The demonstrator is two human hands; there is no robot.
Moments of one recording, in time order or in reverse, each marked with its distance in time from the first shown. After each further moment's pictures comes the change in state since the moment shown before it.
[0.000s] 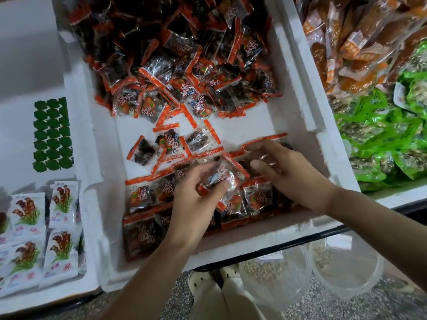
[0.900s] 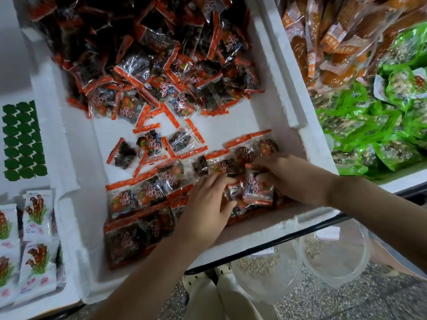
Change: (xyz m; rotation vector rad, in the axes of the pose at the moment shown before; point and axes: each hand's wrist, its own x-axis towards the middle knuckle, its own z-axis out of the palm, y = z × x) left_hand 0.014 -0.020 0.029 0.752 -0.322 0.243; right_hand -0.004 0.032 -0.024 -0.475 -0.261 0.020
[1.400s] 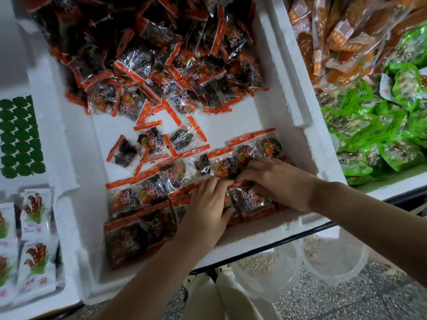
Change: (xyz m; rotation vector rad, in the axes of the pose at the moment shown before) left_hand -0.002 -0.013 0.014 0.094 0.005 0.045; right_hand 0.013 0.000 0.022 -0.268 -0.057 -0.237
